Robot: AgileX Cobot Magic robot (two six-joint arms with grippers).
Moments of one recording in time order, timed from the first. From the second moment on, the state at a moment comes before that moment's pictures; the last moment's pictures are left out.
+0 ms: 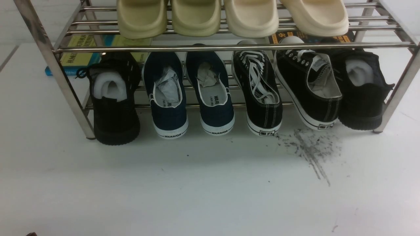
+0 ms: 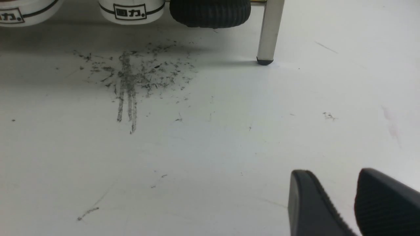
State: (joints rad) right arm -0.04 -0.01 0.01 0.06 0.39 -0.06; left arm -0.07 -0.01 0.01 0.07 0.43 -0.34
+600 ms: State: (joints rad) right arm -0.04 -0.01 0.02 0.70 0.41 0.26; left arm -0.07 -0.01 0.01 0.07 0.43 -0.34
